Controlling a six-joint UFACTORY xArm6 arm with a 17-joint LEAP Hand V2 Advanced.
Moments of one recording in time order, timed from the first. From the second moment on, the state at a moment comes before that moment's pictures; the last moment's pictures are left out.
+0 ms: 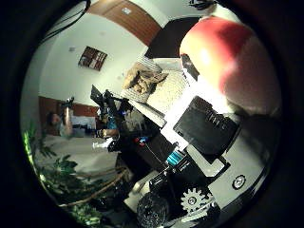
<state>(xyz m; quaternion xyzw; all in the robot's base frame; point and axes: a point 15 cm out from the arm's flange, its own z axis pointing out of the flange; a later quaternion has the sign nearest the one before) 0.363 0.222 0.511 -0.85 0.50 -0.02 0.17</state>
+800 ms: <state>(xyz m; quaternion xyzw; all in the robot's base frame) 0.445 0.185 0.339 -0.83 0.54 -0.03 0.10</state>
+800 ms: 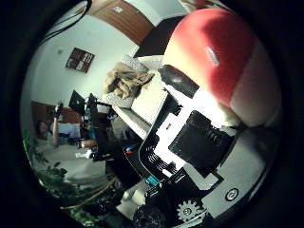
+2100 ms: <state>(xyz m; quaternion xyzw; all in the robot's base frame) 0.430 0.006 0.393 -0.79 0.62 -0.03 0.00</state>
